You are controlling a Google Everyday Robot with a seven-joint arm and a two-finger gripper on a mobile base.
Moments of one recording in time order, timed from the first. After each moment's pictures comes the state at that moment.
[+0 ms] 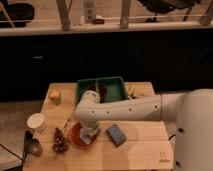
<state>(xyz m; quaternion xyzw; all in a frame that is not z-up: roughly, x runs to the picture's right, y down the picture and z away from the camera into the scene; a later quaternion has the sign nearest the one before) -0.074 0.233 0.764 -0.31 -0.14 -0.29 0.90</state>
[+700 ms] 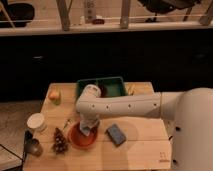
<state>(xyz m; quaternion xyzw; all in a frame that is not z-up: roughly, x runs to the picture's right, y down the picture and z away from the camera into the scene) -0.087 0.197 0.786 -0.28 -0.15 -0.30 0.90</state>
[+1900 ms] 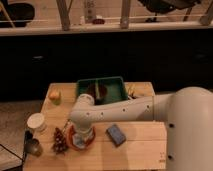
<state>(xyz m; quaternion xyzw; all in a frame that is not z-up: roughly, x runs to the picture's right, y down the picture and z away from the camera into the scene) -0.102 0.269 0.758 -0.33 -0.20 -0.35 0.86</state>
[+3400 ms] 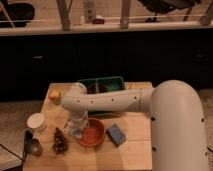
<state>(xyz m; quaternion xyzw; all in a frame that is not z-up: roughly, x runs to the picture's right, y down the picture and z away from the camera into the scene) -0.137 0.222 0.778 -0.32 -0.19 -0.40 0.84</state>
